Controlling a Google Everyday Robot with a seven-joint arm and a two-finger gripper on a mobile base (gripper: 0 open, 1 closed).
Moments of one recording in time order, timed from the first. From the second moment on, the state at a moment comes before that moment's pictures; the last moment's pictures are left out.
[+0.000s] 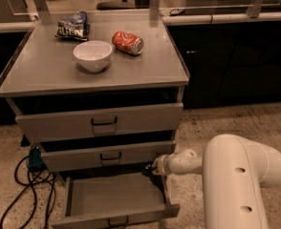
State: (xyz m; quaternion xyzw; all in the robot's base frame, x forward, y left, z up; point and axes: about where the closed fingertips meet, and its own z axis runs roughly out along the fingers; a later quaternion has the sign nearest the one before) arm 0.667 -0.092 0.255 -0.74 0.61 -0.04 0.29
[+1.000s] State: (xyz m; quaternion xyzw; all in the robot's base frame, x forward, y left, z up) arm 0.635 -0.143 0.299 -0.73 0.62 -0.06 0.29
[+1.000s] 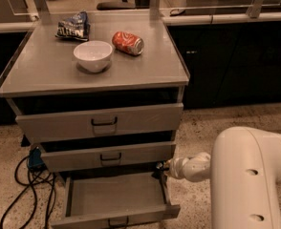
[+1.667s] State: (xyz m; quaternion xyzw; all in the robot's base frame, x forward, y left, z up) arm 0.614 -0.204 0.422 -0.70 0.61 -0.14 0.34
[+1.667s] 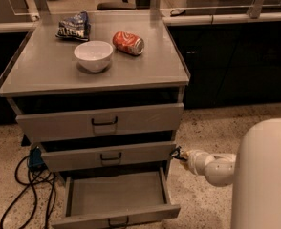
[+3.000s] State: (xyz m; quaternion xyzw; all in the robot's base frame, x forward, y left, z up) arm 0.511 -0.231 0.522 -0.69 0.60 -0.19 0.37
